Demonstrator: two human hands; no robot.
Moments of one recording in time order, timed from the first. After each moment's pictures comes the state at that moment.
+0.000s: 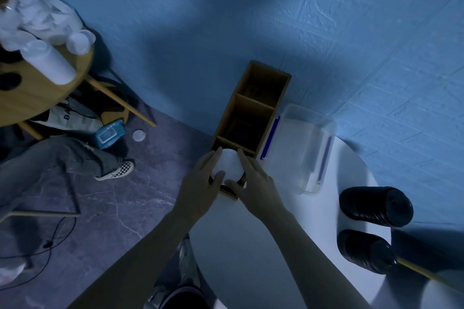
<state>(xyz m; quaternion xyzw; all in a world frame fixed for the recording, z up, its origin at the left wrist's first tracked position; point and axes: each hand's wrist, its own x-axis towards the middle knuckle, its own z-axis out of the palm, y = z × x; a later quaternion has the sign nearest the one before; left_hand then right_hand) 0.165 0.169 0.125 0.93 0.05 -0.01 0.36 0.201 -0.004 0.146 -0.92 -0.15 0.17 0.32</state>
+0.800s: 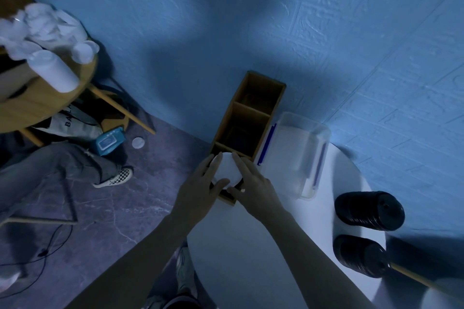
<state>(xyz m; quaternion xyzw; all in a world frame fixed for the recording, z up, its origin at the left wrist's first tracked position) 0.167 0.168 0.127 0.95 0.02 -0.02 0.32 0.208 -0.011 0.143 -0.92 -0.20 0.17 0.29</state>
